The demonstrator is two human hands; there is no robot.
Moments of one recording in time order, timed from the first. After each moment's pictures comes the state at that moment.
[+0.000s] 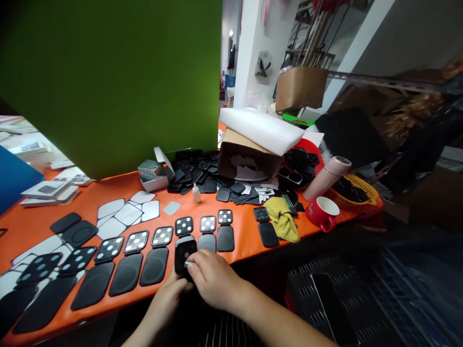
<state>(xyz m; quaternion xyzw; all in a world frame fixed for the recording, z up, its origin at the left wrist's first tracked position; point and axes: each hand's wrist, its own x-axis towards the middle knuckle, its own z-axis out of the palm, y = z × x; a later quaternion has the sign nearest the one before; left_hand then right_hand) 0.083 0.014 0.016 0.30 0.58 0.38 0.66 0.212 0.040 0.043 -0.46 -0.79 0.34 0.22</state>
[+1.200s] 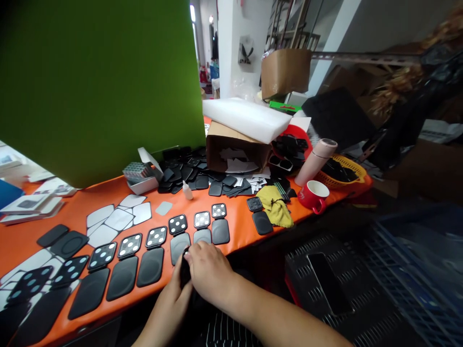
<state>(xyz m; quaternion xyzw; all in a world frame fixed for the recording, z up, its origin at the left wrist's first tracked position) 0.080 0.000 -0.005 0.56 0.59 0.30 0.49 0.205 0.036 0.034 -0.55 -0.78 0.22 0.19</state>
